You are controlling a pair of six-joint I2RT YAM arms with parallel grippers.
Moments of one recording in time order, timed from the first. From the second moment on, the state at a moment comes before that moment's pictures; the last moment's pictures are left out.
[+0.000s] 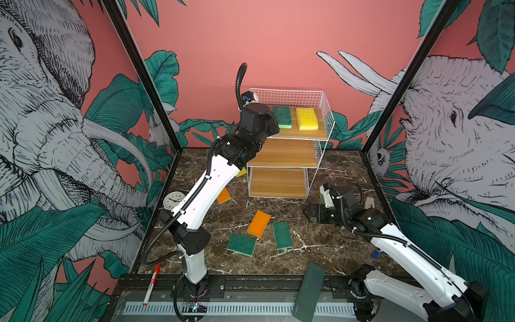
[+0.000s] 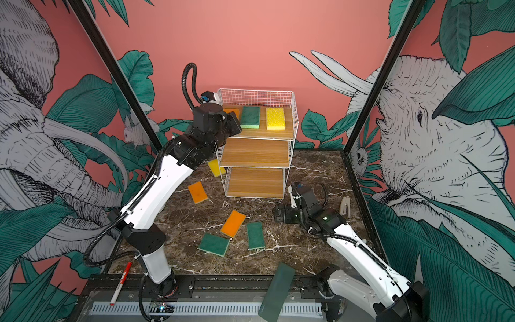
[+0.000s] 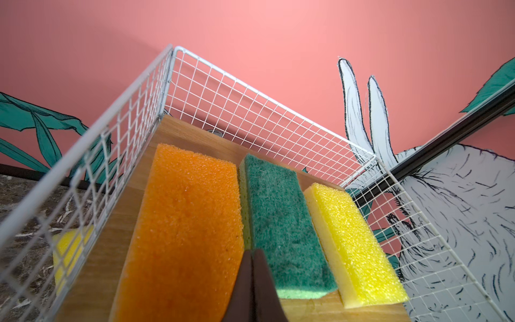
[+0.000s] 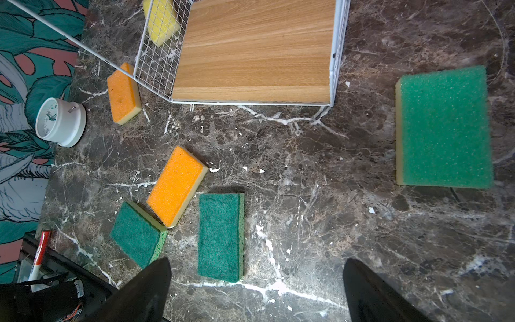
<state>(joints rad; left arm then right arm) -0.72 1.81 2.26 -0.66 -0.39 -0.63 0.57 0.98 0.86 -0.72 -0.08 0.52</state>
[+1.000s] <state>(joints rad) -0.71 1.86 2.30 -0.68 -0.51 -0.68 0.57 0.98 0.86 -0.72 -0.08 0.52</state>
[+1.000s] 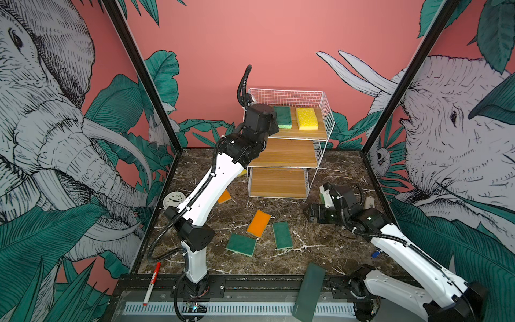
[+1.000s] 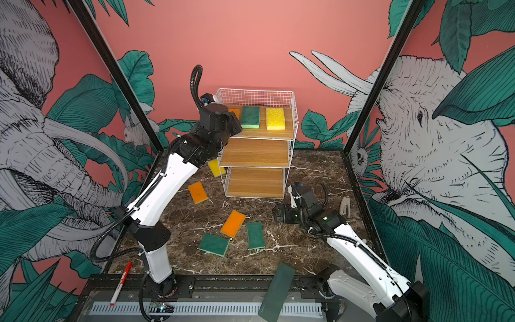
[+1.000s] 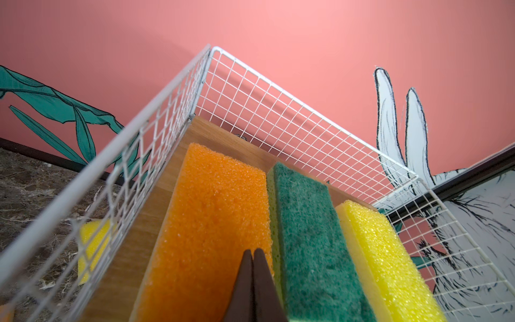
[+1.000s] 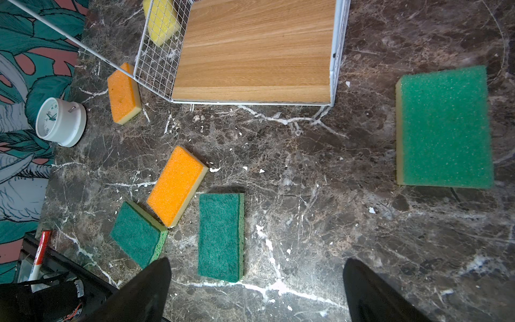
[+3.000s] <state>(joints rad) -0.76 1.57 2.04 -0.82 -0.32 -0.59 0.57 0.96 0.92 -0.77 -0.06 0.51</state>
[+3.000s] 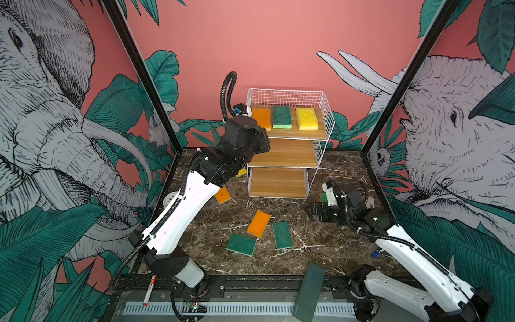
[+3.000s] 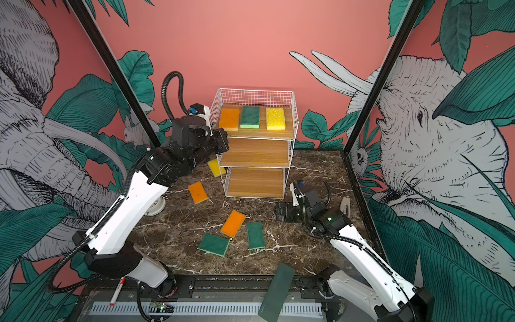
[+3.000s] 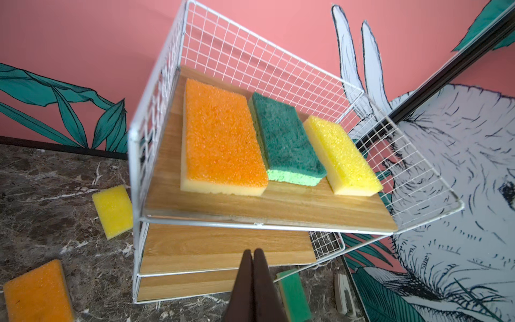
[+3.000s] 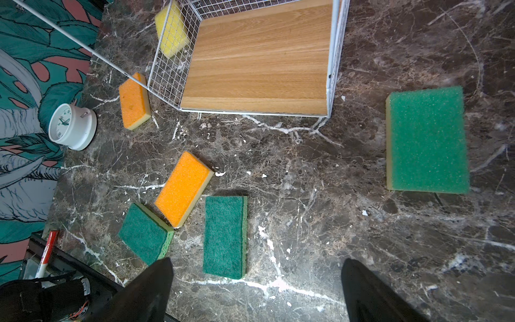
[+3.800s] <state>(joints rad) -0.74 1.65 2.09 -0.83 -0.27 -0.58 0.57 0.97 0.92 -0.76 -0.06 0.50</state>
